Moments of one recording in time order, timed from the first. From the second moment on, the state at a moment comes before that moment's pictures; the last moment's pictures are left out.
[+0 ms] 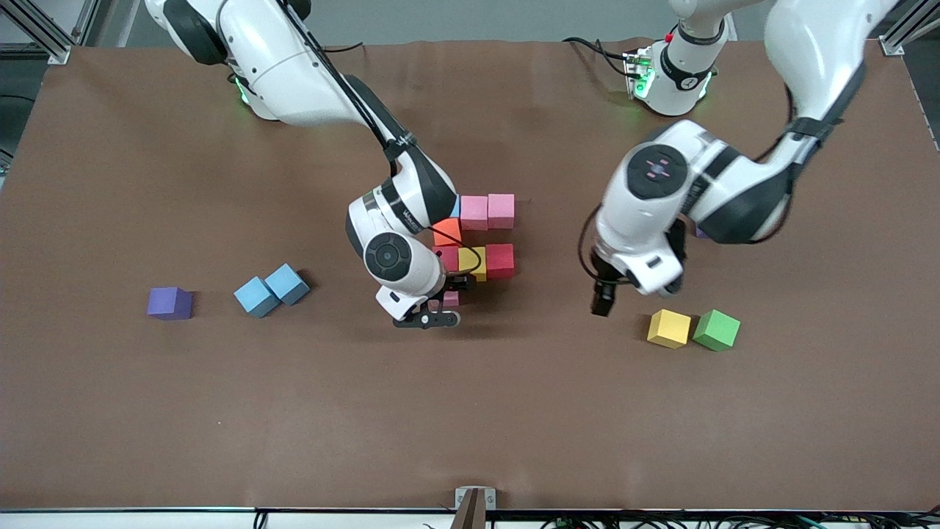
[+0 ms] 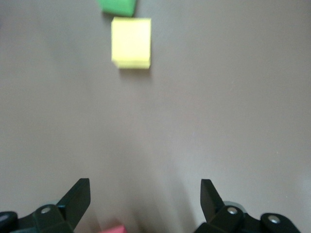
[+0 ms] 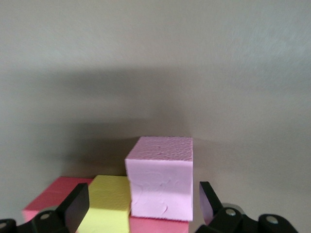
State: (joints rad) left arm 0.39 0.60 -1.02 -1.63 0.62 1.96 -2.00; right arm 0.64 0.79 -0.04 -1.33 0.30 2.10 0.47
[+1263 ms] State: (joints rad) left arm 0.45 0.79 -0.76 -1.58 0.62 2.05 -1.68; right arm 0.15 0.50 -0.16 -1.66 0.12 1.97 0.46
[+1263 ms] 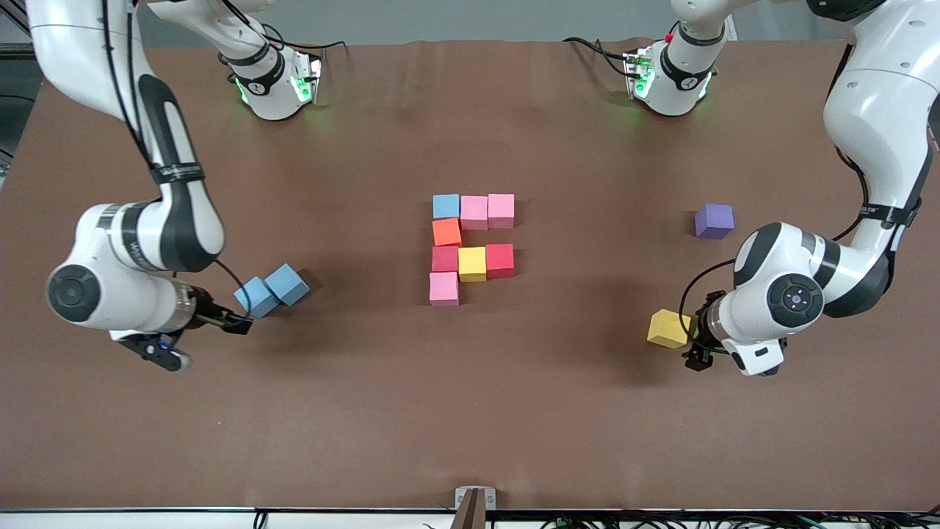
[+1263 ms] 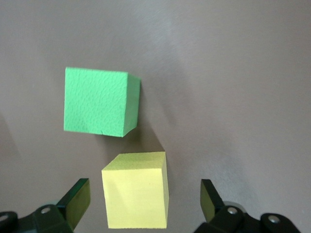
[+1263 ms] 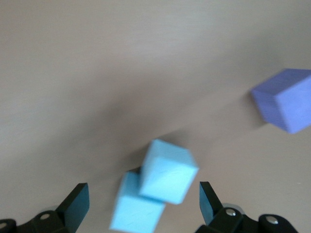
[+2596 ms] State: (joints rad) left arm 0.44 0.80 -0.70 -1.69 0.62 2.22 -1.74; right arm 0.13 0.46 -0.14 -1.93 0.18 2.24 0.66
